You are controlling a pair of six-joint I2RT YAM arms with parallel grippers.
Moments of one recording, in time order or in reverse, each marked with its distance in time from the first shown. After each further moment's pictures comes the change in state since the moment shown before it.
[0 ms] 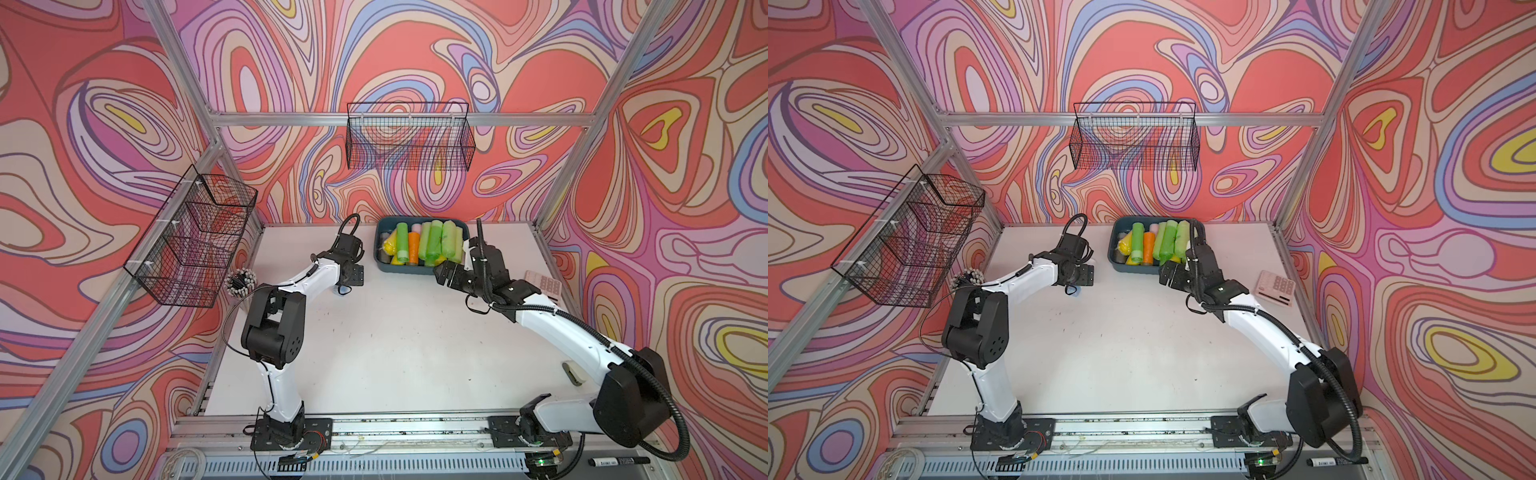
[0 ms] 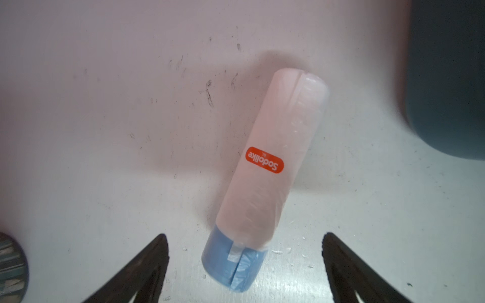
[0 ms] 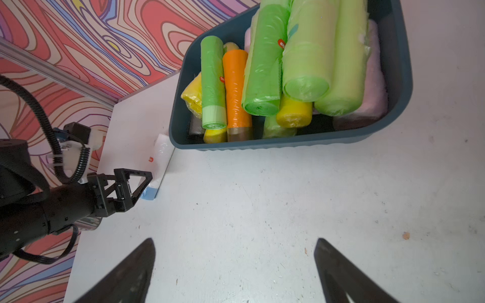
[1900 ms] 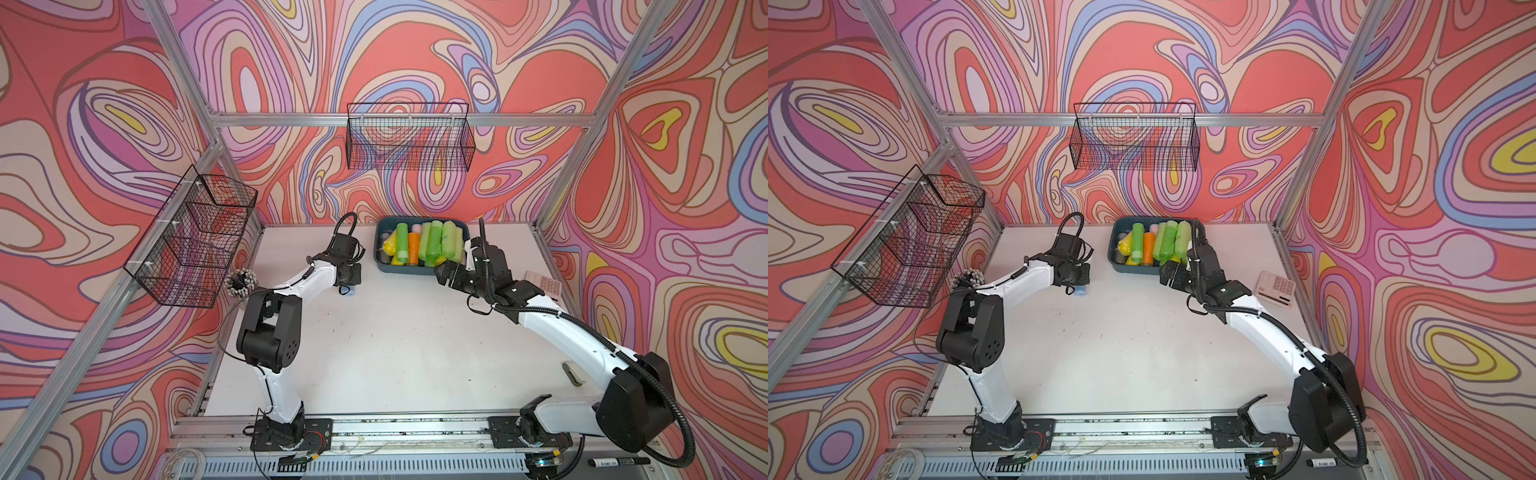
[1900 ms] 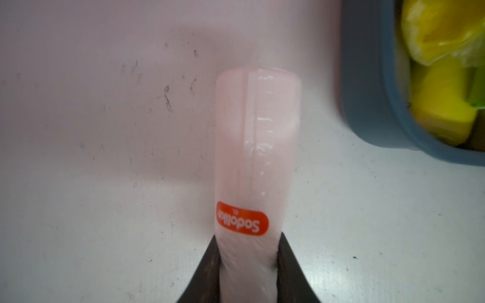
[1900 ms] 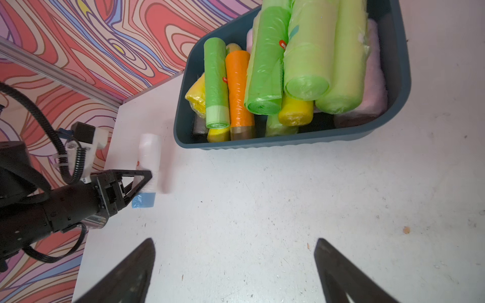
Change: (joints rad) left arm 0.016 -0.077 -0.045 0.079 0.172 0.003; right arm 0.000 -0.023 0.002 -0.023 -0.011 0.017
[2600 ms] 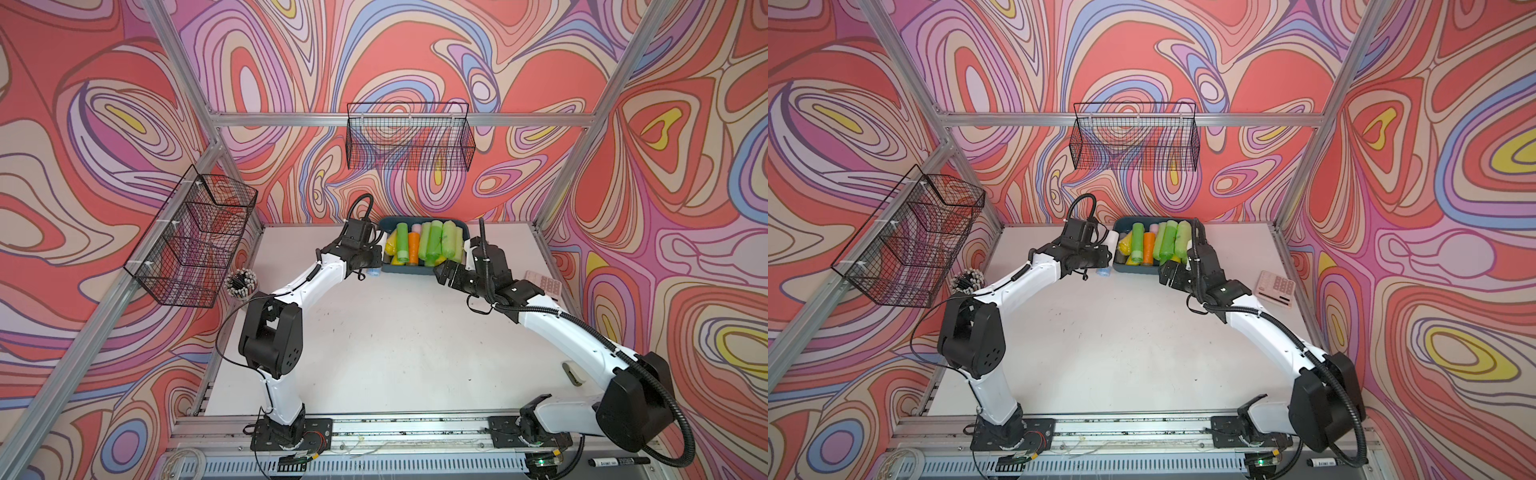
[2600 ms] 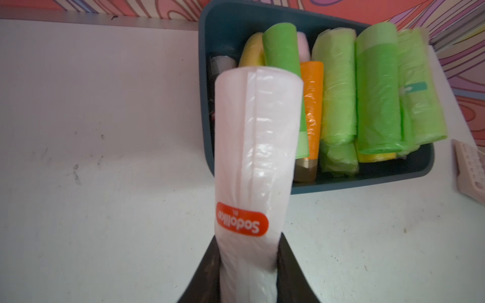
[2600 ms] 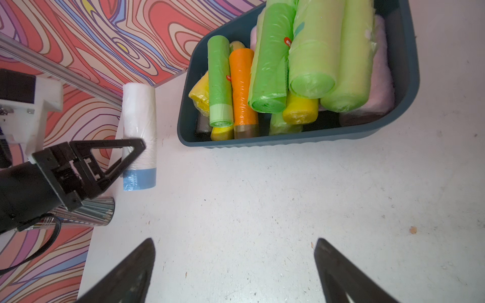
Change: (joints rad) left arm -0.110 0.013 0.172 0.069 0.144 -0.076; right arm 0.000 0.000 0.003 -0.001 -0.011 0.002
